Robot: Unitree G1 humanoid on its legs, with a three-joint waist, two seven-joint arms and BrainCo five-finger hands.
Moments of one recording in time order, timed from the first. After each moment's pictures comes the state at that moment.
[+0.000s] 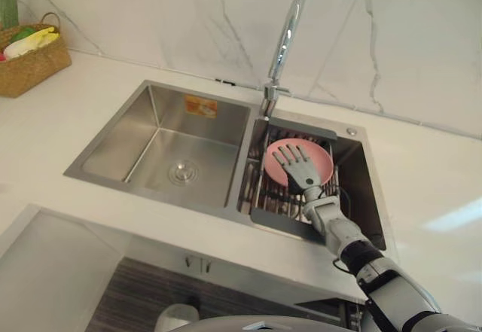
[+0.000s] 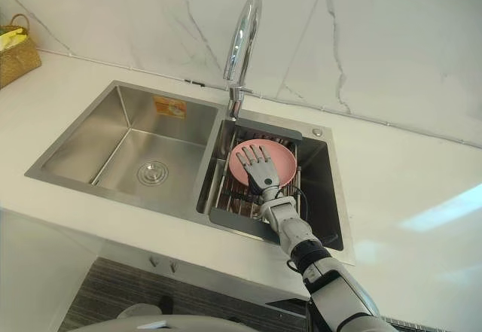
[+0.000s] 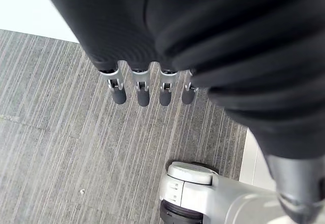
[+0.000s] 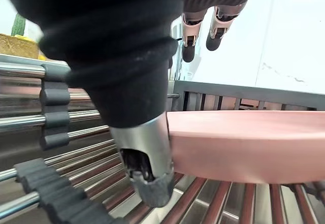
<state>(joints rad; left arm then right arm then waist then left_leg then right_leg) 0.31 0.16 0.07 0.91 0.07 0.33 0.02 -0.41 -0.41 0.46 0.64 -1.15 0.06 -0.56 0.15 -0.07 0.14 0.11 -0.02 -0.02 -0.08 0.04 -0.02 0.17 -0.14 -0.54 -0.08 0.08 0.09</state>
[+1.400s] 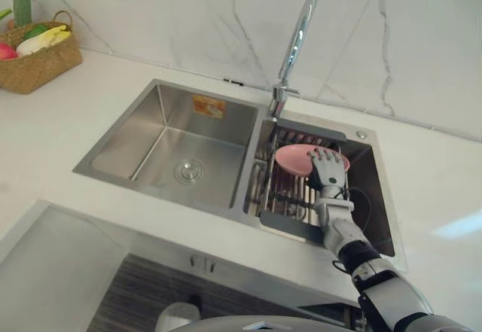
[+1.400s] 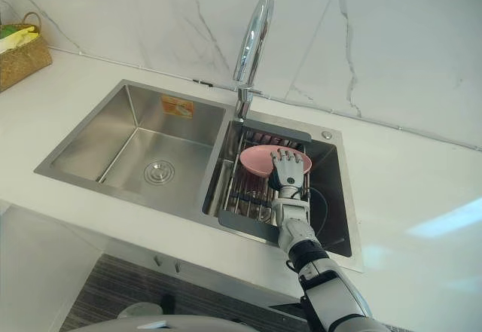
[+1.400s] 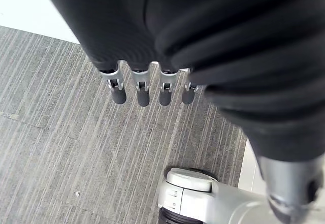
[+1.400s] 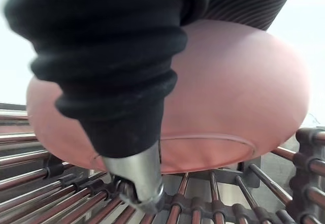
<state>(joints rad) 0.31 0.15 0.08 0.93 0.07 0.29 0.06 -0.41 -0.36 0.32 0.69 -0.98 0.24 -0.59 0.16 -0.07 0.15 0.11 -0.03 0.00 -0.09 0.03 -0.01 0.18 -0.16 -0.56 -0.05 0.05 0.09</state>
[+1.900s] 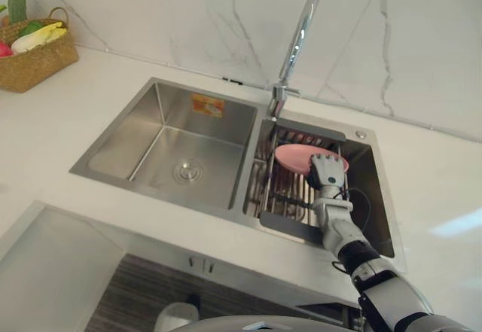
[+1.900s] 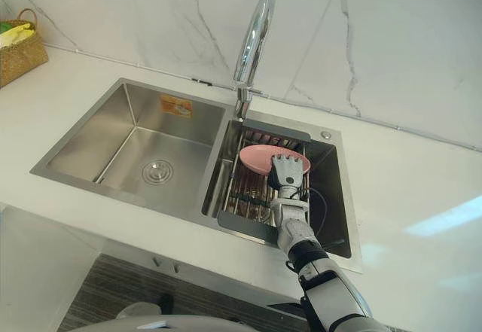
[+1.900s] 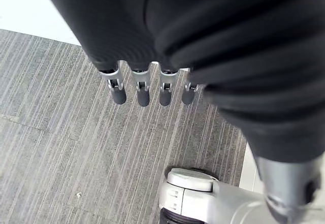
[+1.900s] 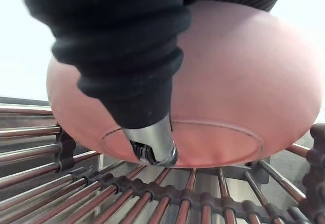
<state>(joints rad) 0.31 0.15 0.08 0.93 0.08 0.29 0.06 -0.41 -0.37 0.33 0.69 -0.97 0.23 -0.67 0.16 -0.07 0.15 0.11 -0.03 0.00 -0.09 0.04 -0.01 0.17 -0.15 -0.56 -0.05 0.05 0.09</state>
